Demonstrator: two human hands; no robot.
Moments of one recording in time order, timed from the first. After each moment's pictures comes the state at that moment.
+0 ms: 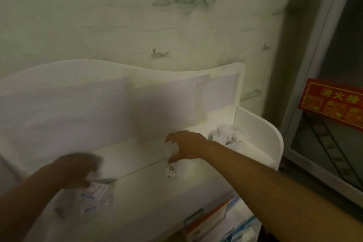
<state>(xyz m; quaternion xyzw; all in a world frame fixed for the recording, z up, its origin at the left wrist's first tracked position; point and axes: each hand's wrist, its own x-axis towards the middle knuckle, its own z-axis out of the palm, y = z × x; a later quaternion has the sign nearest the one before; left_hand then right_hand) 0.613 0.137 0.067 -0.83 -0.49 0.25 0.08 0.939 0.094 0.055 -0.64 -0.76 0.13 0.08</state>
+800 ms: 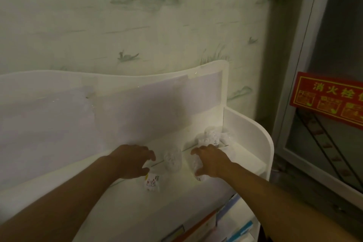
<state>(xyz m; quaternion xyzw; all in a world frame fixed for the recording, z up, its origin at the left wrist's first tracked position) 0.815 0.146 0.059 -0.92 -0.36 0.14 0.09 1.066 0.081 -0.019 -0.71 -0.70 0.11 0.05</state>
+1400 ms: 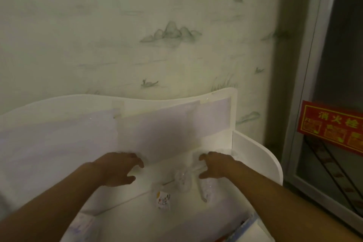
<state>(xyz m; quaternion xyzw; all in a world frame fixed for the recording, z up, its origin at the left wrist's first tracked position) 0.749 0.135 0.118 -0.90 -0.39 0.13 0.11 1.054 0.089 0.052 -0.72 -0.68 0.12 -0.02</state>
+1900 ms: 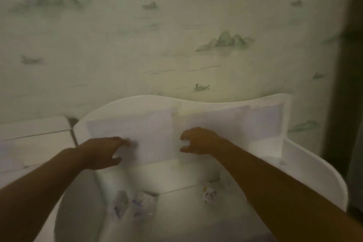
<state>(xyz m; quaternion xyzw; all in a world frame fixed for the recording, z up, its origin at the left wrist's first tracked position) 0.572 0.090 0.181 -0.82 -0.56 0.09 0.12 0.882 0.120 0.151 -0.58 -0.81 0.06 0.09</state>
